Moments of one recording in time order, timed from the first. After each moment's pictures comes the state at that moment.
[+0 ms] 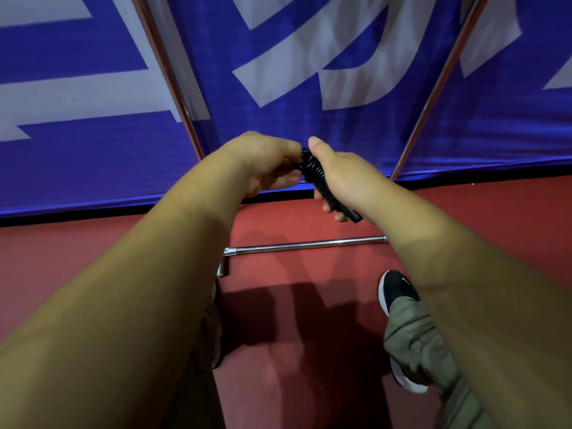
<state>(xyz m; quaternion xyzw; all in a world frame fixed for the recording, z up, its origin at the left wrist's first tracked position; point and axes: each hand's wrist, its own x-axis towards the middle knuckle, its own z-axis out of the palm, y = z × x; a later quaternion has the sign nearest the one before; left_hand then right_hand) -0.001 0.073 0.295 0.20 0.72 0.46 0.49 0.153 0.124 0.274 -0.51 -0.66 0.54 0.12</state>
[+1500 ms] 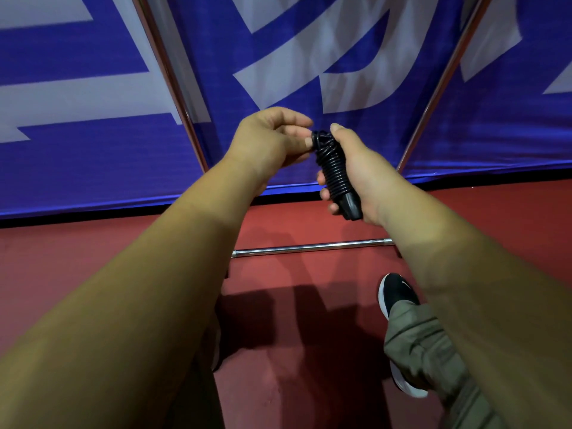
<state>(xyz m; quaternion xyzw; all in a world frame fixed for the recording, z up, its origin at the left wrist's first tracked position) -0.003 0.078 0.288 0.34 0.62 0.57 0.40 0.158 0.134 0.274 -0.48 -0.50 0.70 0.19</state>
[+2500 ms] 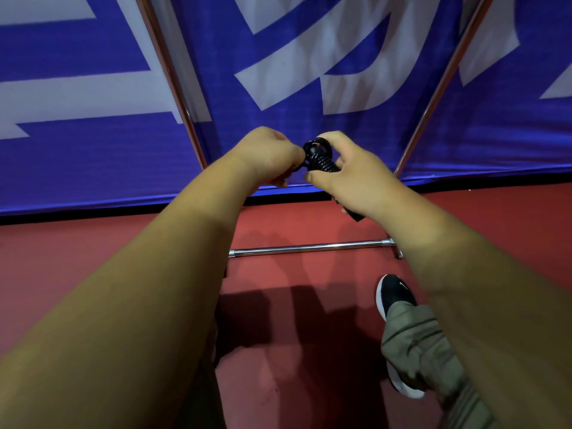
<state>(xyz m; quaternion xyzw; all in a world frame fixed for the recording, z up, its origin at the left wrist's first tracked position) -0.007 0.077 0.294 0.37 0.79 0.34 0.35 0.167 0.133 0.273 -0.42 -0.80 0.40 0.17</state>
